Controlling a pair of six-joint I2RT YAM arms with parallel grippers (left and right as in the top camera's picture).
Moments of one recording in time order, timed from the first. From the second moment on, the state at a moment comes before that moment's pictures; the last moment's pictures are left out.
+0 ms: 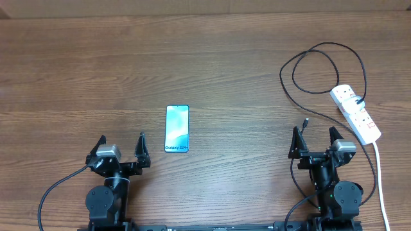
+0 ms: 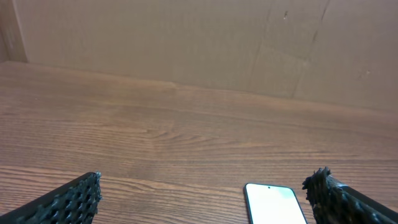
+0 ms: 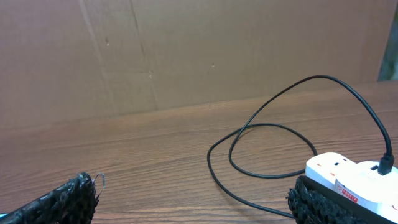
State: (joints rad) left arm 0.03 0.02 0.01 -0.08 0.03 -0.15; right arm 0.01 0.01 0.02 -0.04 -0.03 0.15
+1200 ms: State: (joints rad) left arm 0.03 0.02 0.01 -0.07 0.10 -0.24; right arm 0.01 0.01 0.02 -0.04 -0.04 0.15
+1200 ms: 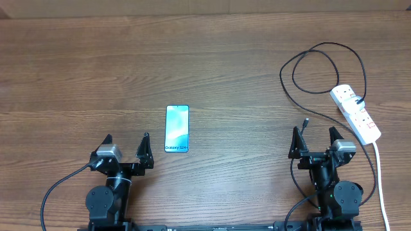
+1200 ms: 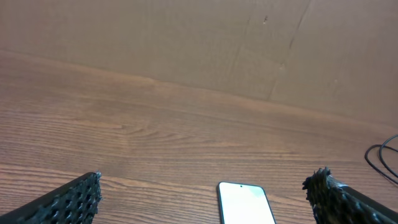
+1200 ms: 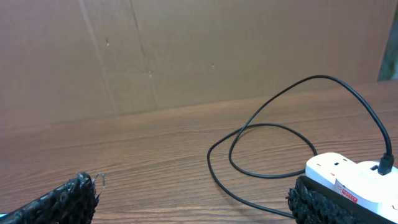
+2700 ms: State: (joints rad) left arm -0.03 0.91 0.94 -0.59 0.23 -0.21; right arm 0.01 0.01 0.02 -0.03 -0.04 0.15
